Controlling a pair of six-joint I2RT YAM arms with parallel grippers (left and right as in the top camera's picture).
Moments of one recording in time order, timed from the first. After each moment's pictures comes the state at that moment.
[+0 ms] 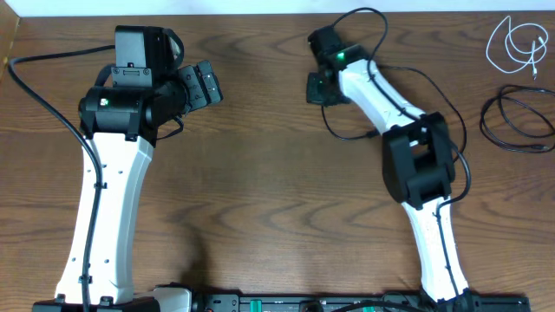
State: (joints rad) left arm -0.07 1.48 1.57 -1.01 0.10 -0.38; right arm 0.38 2.45 2.08 -0.90 -0.06 0.43
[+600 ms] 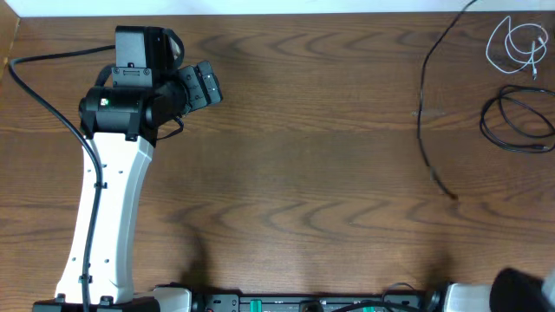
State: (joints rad) left arm -0.07 1.48 1.57 -1.01 0.10 -0.38; right arm -0.37 1.54 2.11 -0.95 -0.04 0.13
